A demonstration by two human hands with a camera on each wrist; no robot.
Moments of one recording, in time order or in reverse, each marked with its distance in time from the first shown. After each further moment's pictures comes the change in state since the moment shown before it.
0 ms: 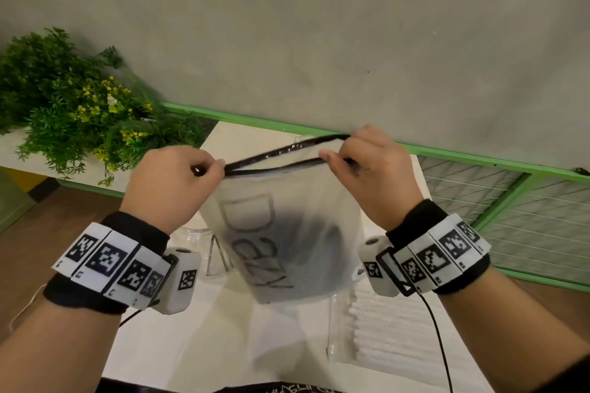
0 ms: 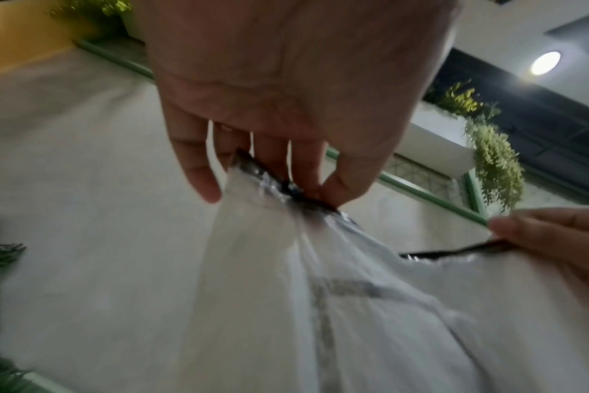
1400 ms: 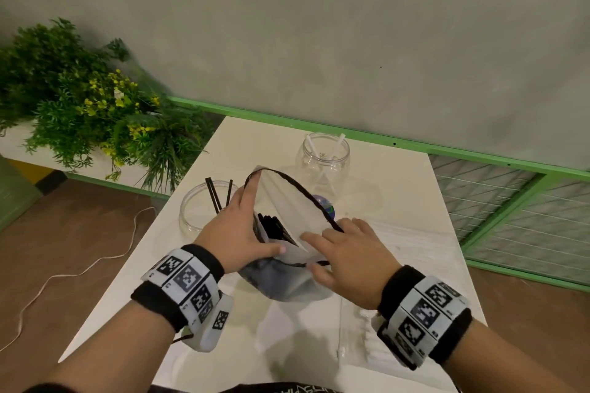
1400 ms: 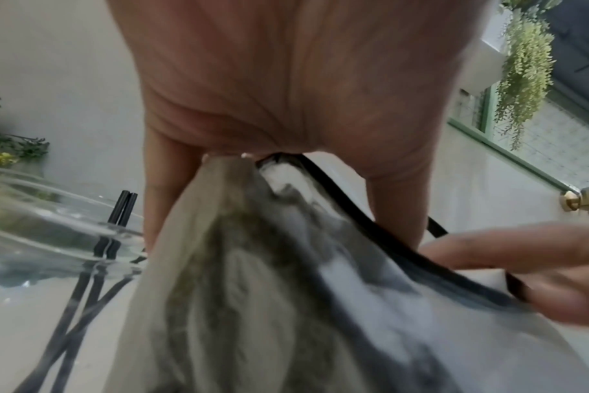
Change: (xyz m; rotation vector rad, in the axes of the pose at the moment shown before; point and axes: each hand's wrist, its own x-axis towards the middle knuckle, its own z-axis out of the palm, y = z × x) left_hand -0.032 -0.017 0.082 -0.105 -0.565 -0.059; right_hand -0.091 -0.015 0.045 -0.327 -0.979 0.080
